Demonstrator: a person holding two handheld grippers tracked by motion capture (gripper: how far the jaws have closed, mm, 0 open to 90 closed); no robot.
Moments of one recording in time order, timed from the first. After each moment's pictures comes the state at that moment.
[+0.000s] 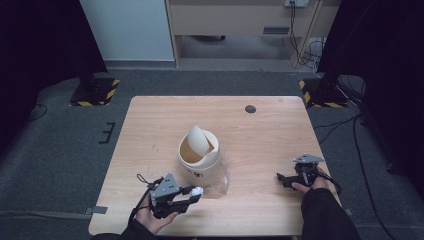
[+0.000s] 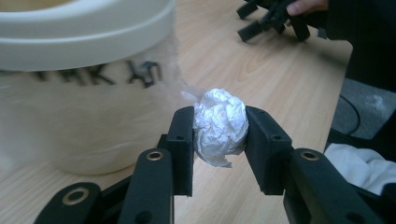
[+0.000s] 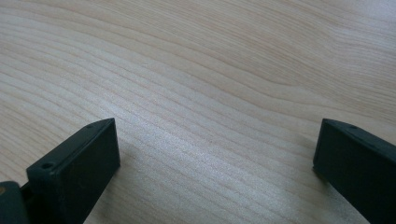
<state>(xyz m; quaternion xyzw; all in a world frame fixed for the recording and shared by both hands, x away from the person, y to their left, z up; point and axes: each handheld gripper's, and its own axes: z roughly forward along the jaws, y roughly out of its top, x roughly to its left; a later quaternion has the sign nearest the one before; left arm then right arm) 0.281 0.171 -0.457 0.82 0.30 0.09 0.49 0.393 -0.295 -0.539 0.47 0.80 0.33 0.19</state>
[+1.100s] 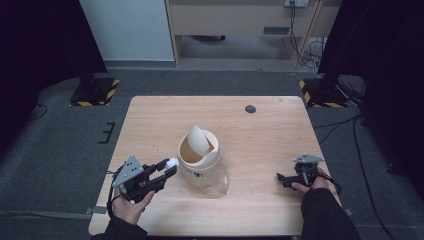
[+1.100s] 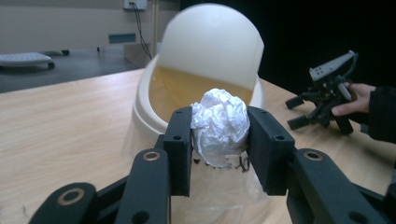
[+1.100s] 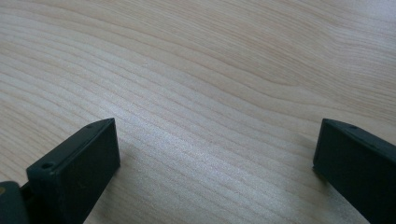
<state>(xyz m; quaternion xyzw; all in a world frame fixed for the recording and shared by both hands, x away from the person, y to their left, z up) 0.295 0.222 -0.414 0.71 0.35 0.19 0.58 0.393 -0.295 -0.539 0.47 0.80 0.33 0.19</state>
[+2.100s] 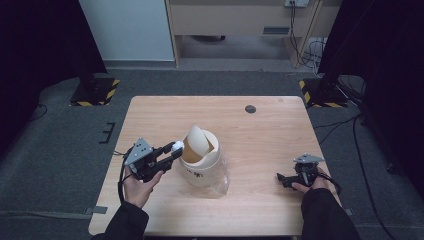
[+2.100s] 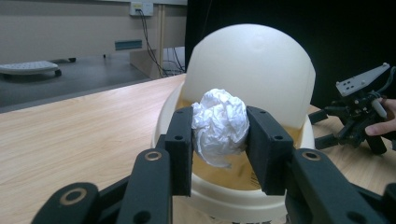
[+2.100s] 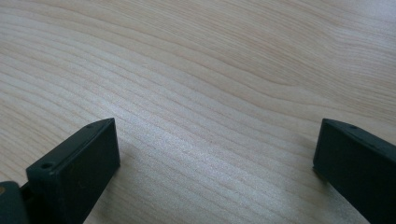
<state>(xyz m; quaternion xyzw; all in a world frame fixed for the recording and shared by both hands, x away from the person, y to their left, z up) 0.345 0.206 -0.415 0.71 0.35 0.20 0.58 0.393 -0.295 -0.539 0.47 0.80 0.33 0.19</state>
